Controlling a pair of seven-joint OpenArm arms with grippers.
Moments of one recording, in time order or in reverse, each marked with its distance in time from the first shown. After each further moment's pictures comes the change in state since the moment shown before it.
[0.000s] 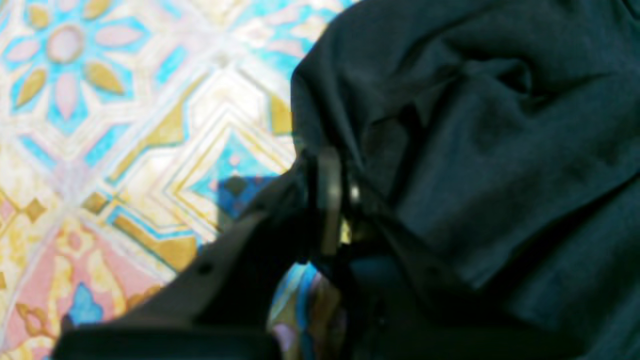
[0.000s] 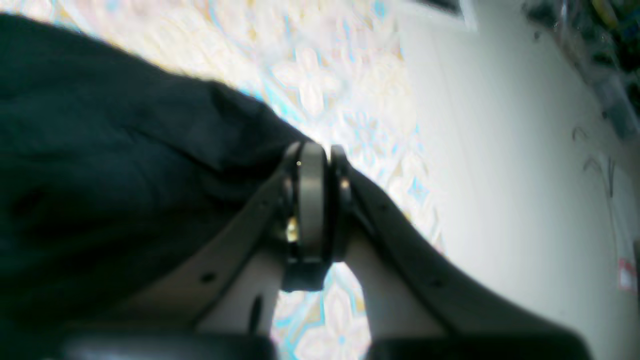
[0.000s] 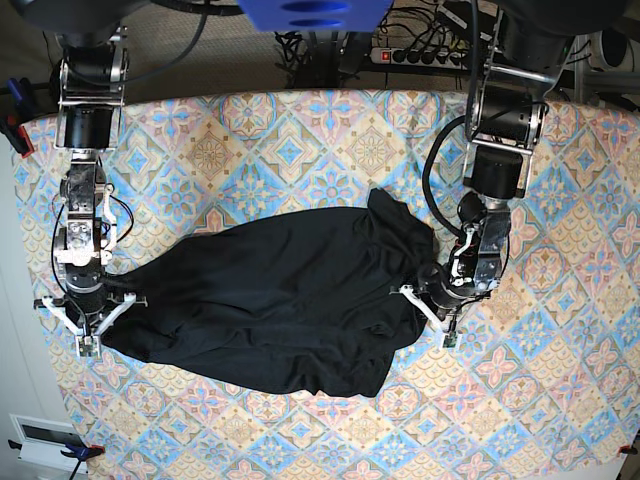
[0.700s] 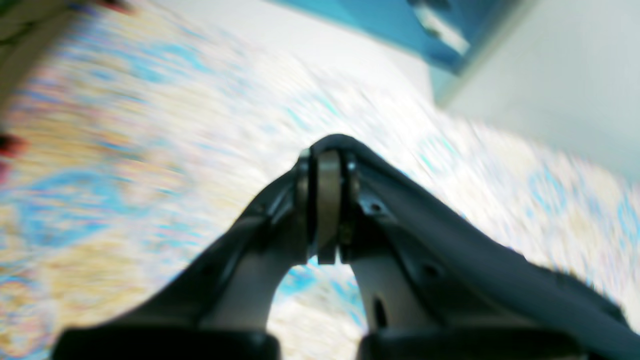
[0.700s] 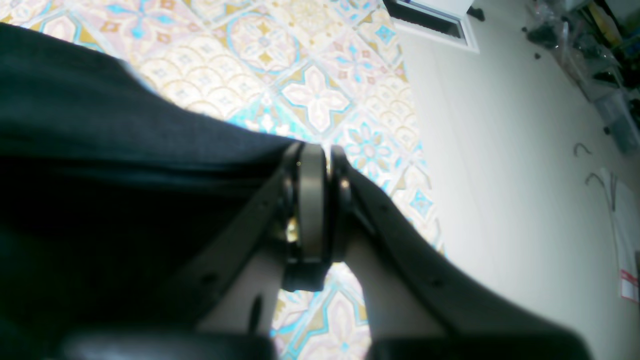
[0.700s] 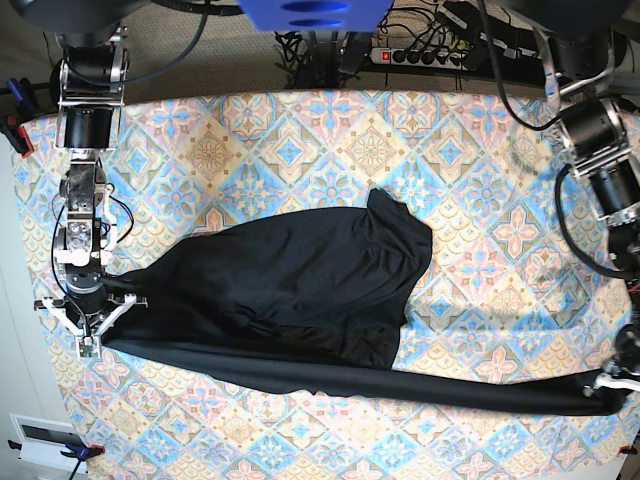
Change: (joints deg) left arm -5.0 -23.9 -30.3 23.6 -13.3 -0.3 13.3; right arm -0.1 0.0 0.0 0.2 0.2 0.1 0.0
